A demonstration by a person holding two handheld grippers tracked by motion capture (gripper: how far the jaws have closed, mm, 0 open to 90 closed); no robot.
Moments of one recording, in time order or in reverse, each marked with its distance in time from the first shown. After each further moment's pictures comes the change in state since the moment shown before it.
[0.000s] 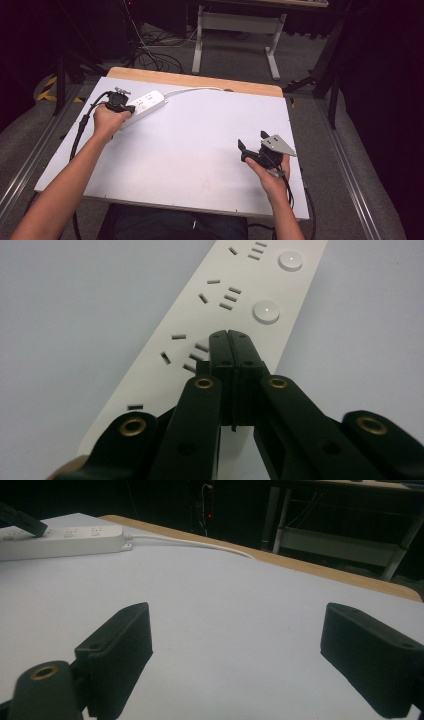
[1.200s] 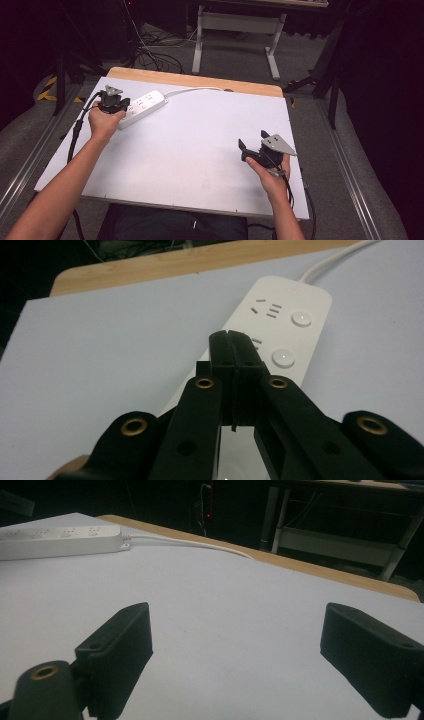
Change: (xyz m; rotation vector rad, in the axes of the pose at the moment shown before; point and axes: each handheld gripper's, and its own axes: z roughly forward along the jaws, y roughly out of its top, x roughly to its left) left arm 0.007 -0.009 -0.018 -0.239 0.076 -0.018; right arm -0.001 0.000 0.001 0.002 -0.005 0.000
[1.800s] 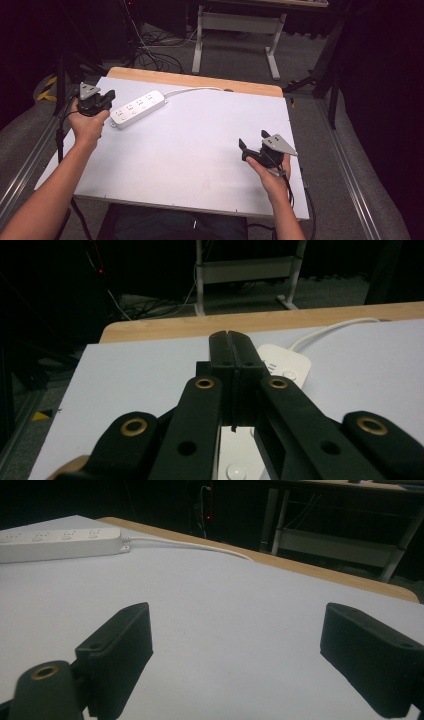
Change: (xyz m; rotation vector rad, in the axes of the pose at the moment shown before) left arm 0.010 0.002 -0.066 -0.227 0.022 -0.080; right arm -0.001 0.001 0.000 -0.007 0.003 0.005
